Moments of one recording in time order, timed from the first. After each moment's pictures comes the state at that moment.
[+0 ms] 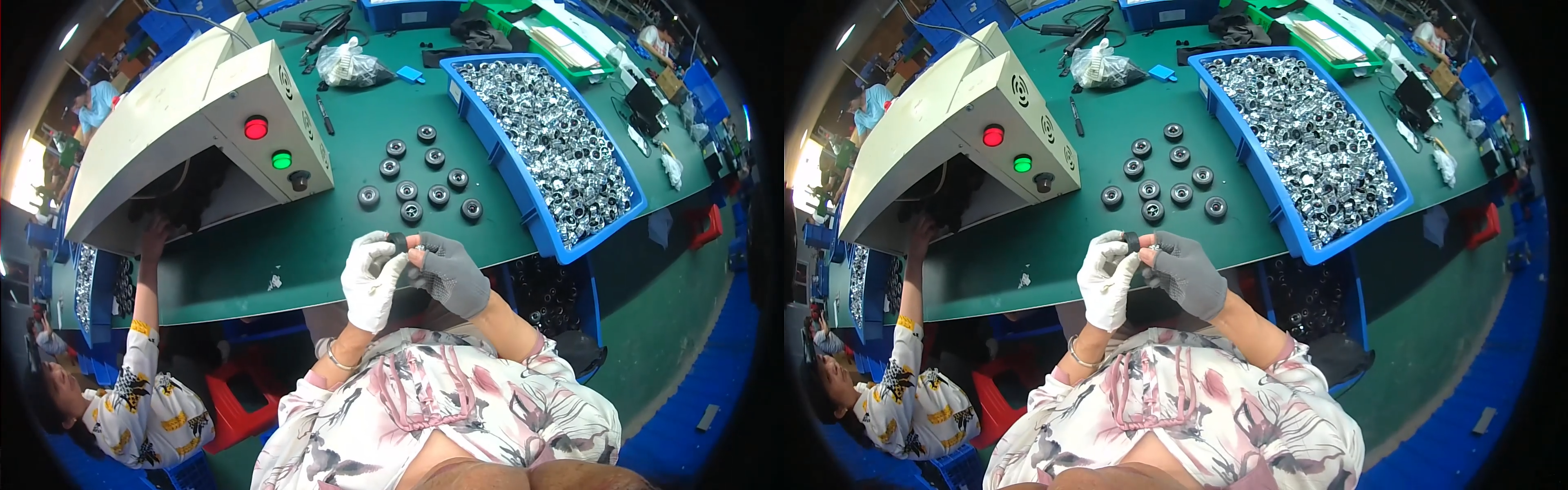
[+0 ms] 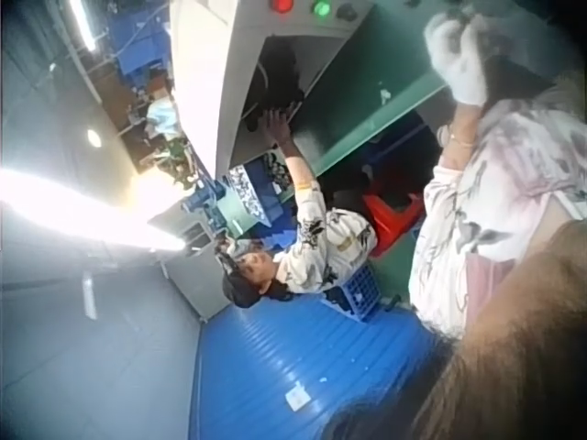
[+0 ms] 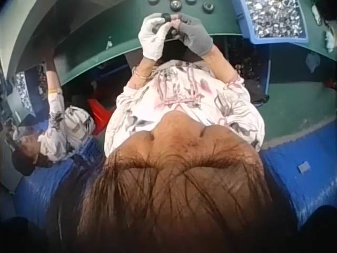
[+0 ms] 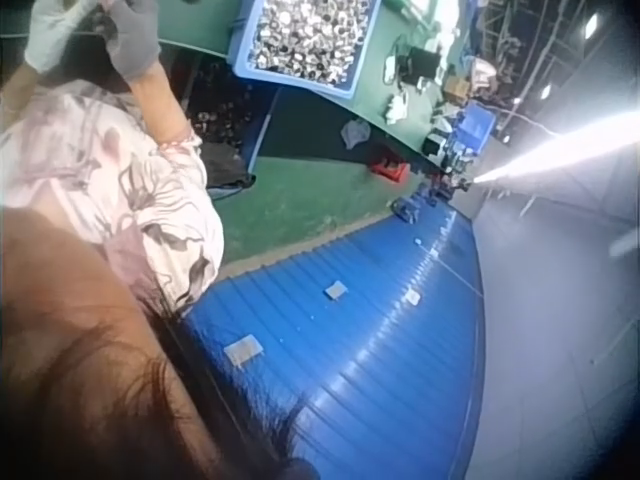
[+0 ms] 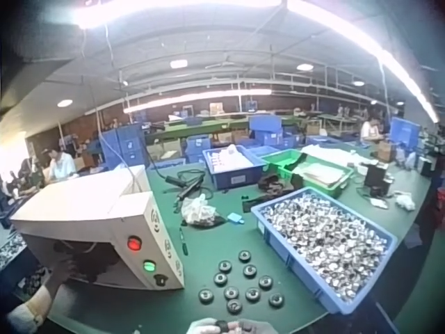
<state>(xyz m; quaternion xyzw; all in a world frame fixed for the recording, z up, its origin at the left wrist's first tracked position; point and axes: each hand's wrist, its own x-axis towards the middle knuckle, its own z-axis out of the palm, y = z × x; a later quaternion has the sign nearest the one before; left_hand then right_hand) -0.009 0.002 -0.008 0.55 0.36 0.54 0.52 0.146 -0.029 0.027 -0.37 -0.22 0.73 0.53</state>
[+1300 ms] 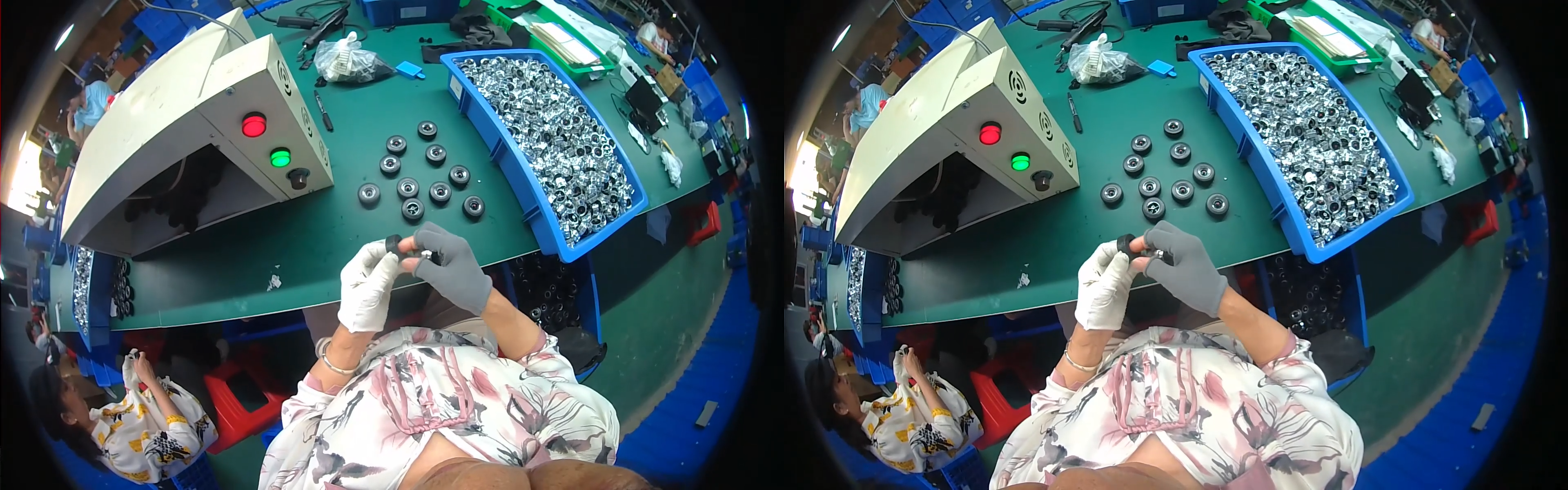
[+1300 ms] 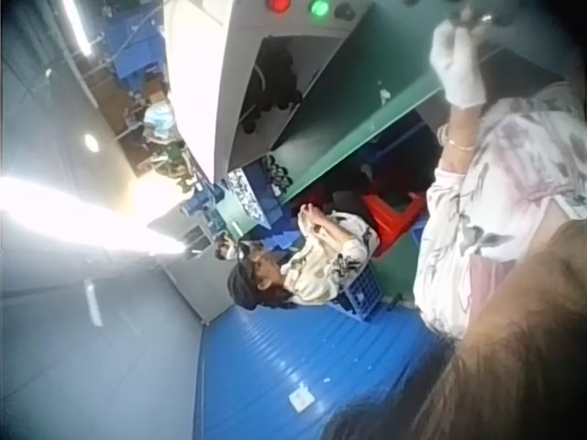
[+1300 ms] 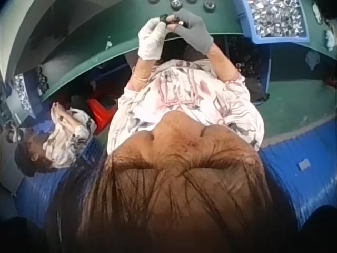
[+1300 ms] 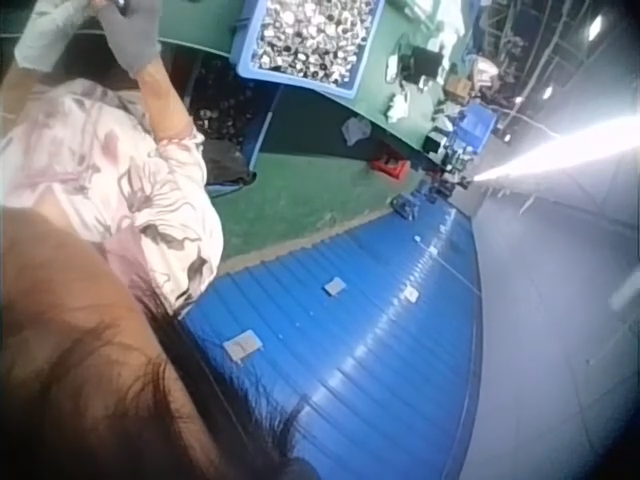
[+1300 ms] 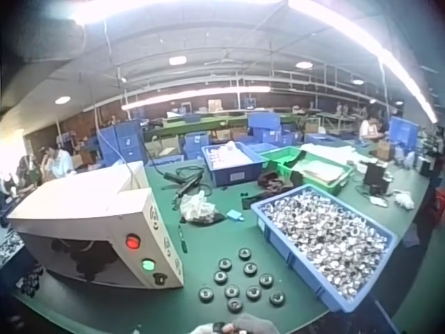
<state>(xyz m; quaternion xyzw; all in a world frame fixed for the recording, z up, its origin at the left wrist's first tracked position) -0.021 0.003 -0.002 0.34 0.28 0.46 0.77 0.144 -0.024 0.038 -0.53 -0.56 0.42 0.49</state>
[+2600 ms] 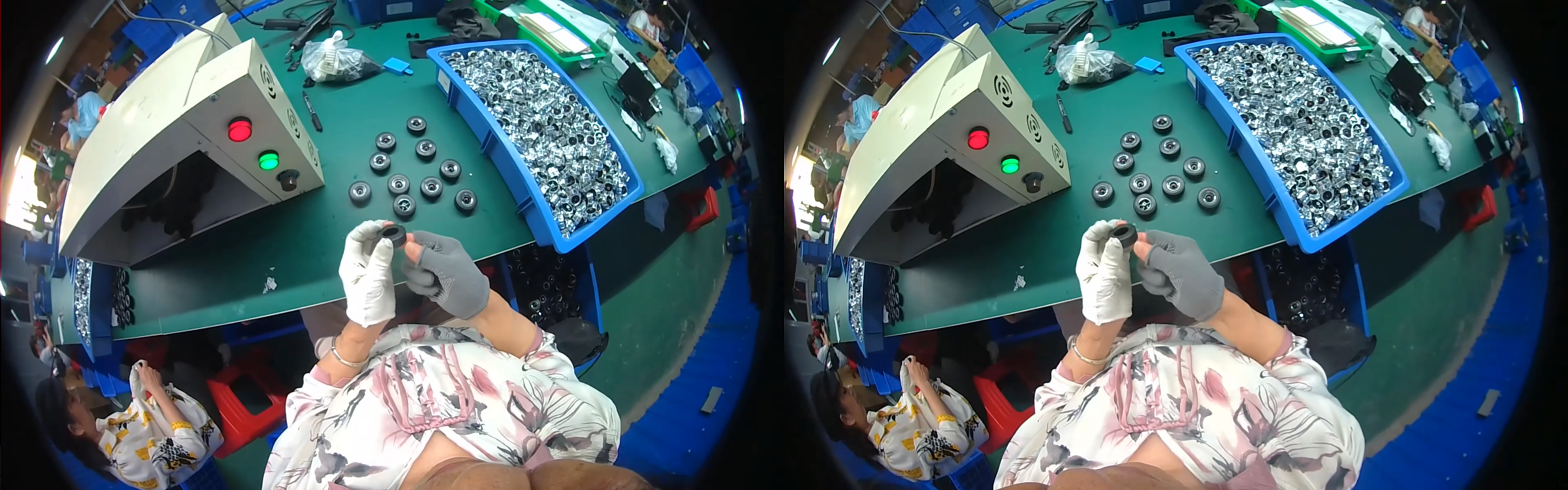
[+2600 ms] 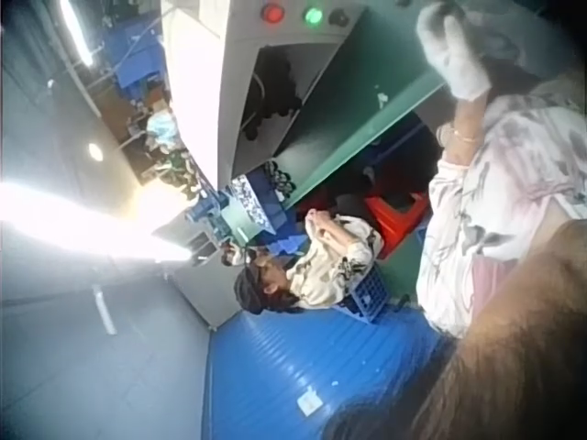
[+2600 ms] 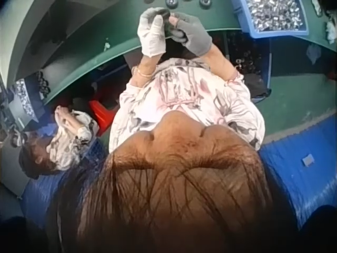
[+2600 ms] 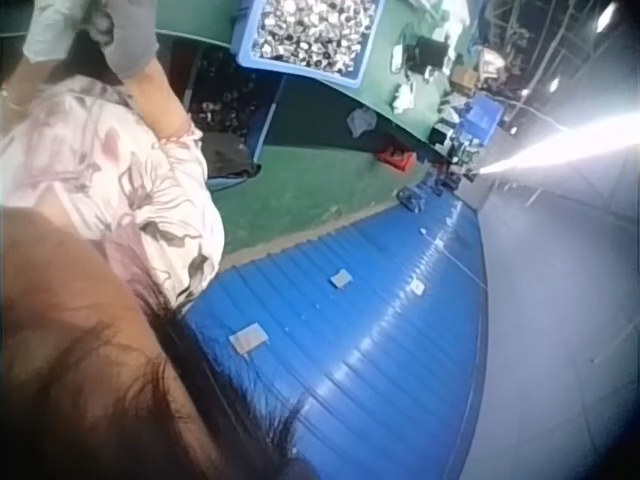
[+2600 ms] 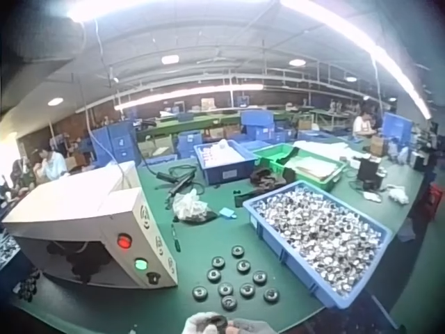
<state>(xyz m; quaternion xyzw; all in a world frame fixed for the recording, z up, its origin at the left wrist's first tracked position) 0.004 0.006 -0.006 0.35 0.25 0.56 0.70 0.142 -0.035 0.042 -0.37 -0.22 0.74 0.51</state>
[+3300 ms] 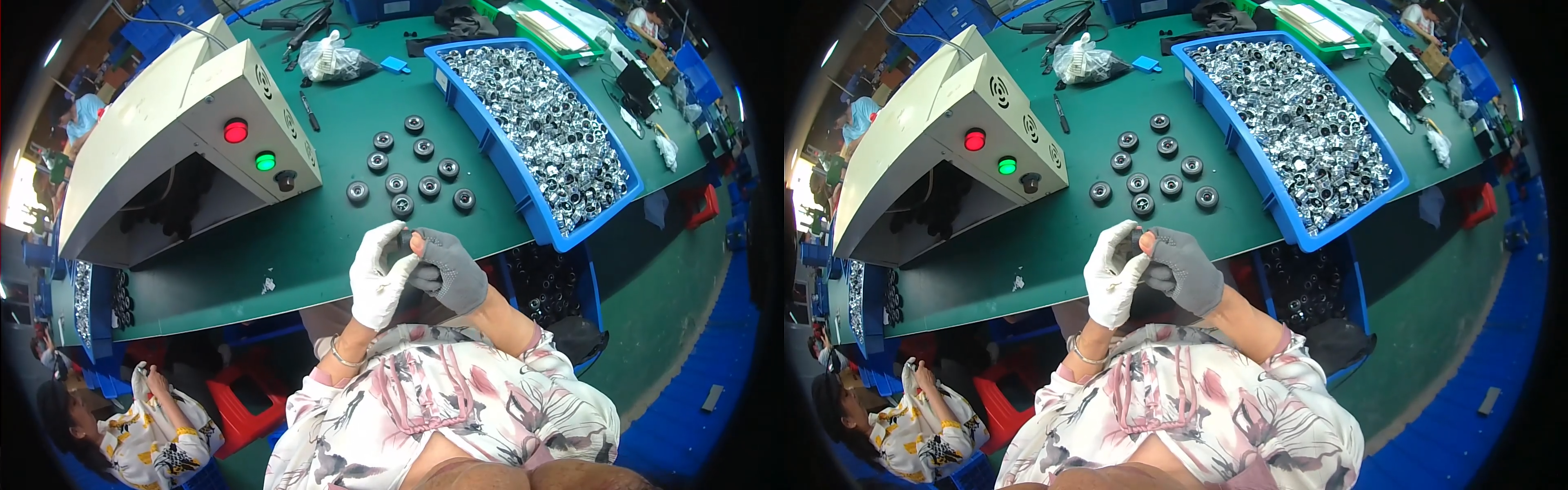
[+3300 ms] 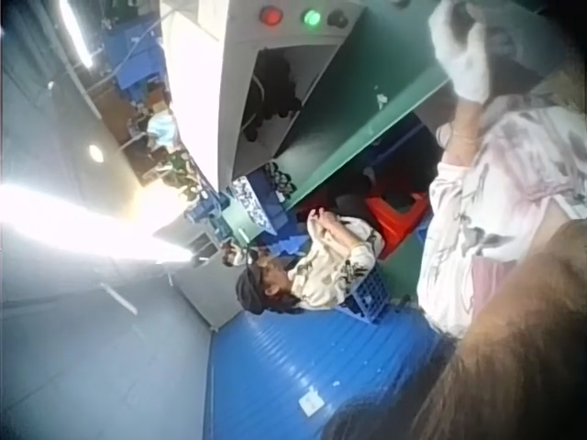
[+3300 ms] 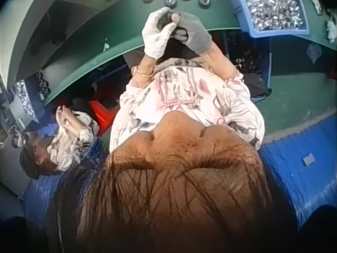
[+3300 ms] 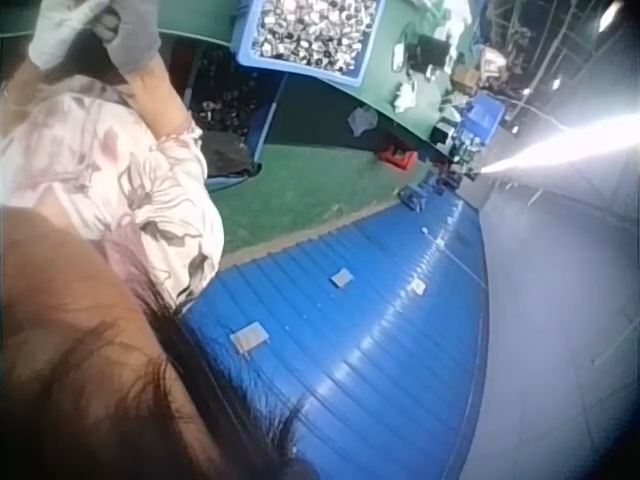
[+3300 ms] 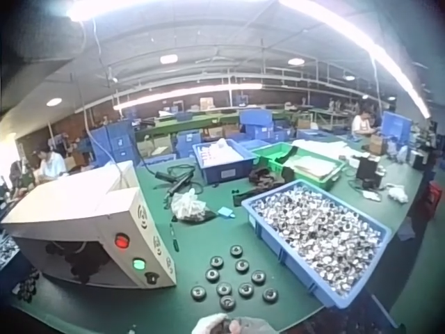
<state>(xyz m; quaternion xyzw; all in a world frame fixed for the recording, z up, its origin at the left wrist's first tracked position) 0.002 0.005 -0.008 0.59 0.33 0.46 0.58 0.150 -0.034 0.021 -0.32 -0.18 0.75 0.55</state>
